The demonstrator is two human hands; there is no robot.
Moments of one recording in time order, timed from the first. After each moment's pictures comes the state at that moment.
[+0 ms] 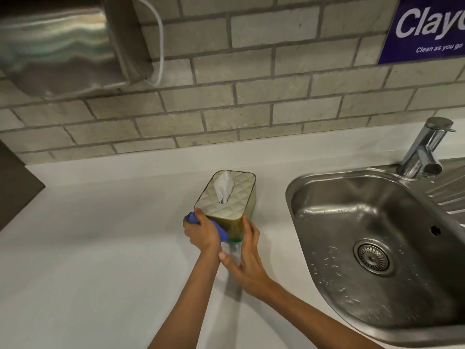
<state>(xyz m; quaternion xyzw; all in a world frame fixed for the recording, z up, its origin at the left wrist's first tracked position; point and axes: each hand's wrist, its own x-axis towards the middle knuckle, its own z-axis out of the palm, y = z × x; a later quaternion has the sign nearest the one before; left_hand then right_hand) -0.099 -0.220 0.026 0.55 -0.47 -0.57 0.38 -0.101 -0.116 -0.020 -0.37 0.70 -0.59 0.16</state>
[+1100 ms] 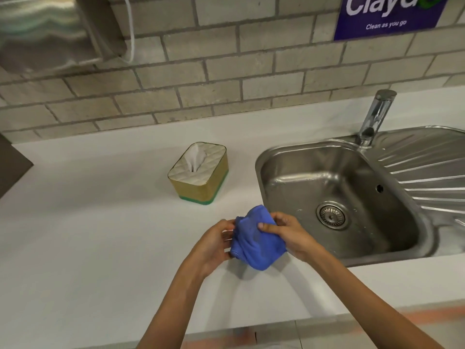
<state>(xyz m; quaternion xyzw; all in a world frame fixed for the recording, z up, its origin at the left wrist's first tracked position) -0.018 -0.093 0.037 0.33 -0.52 -0.79 -0.05 -0.133 0.051 0.014 -0.12 0.67 -0.63 0.38</state>
